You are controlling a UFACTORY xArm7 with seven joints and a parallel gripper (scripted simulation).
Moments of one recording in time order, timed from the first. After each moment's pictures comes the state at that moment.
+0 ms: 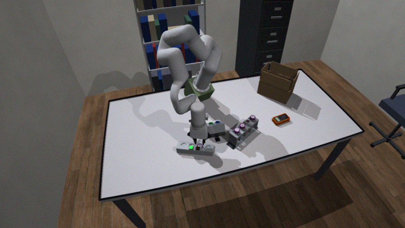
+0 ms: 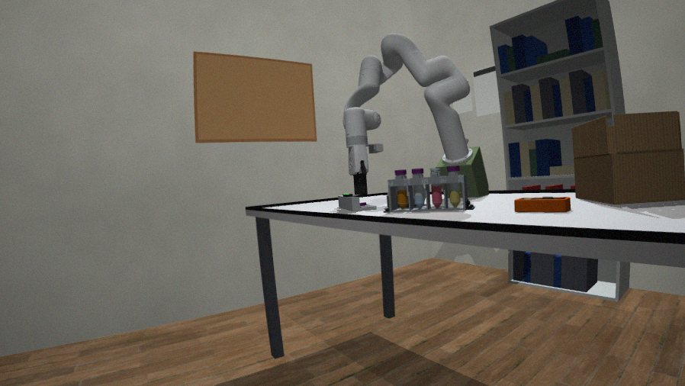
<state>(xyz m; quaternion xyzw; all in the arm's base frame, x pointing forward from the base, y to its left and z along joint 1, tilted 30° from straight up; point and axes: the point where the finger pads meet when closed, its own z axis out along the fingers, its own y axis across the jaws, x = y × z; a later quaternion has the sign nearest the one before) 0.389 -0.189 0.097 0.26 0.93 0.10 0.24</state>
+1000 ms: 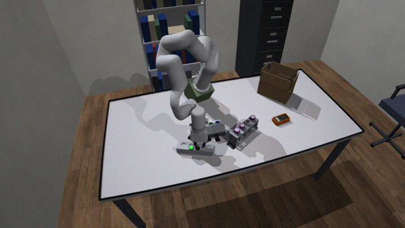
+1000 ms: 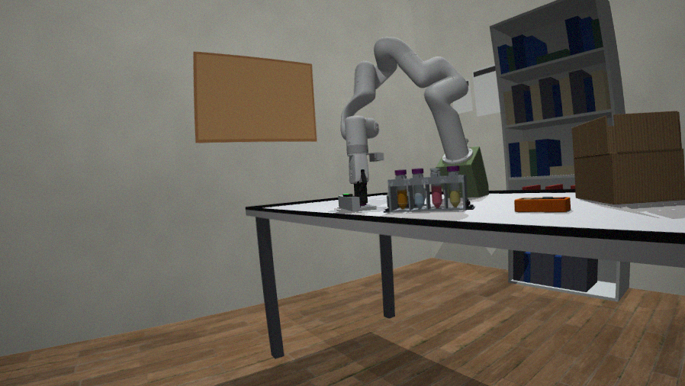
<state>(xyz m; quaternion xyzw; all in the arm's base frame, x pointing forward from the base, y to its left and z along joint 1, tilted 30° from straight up) 0.406 -0.187 0.072 0.27 0.93 0.10 0.24</state>
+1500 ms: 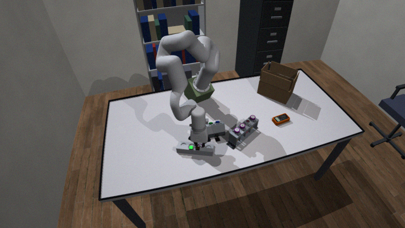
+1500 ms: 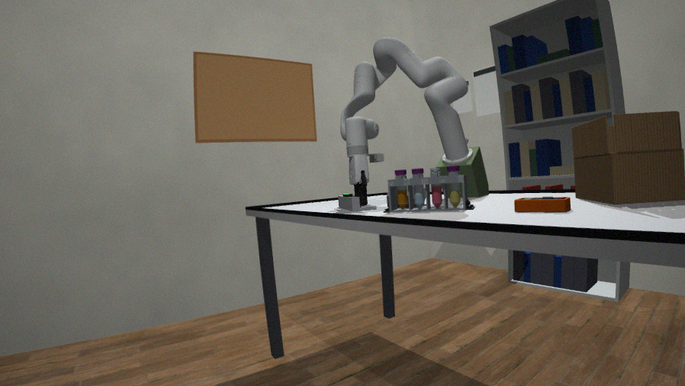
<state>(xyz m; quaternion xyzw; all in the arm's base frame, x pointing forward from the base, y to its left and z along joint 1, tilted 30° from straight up) 0.407 -0.187 0.069 0.27 0.93 0.10 0.24</state>
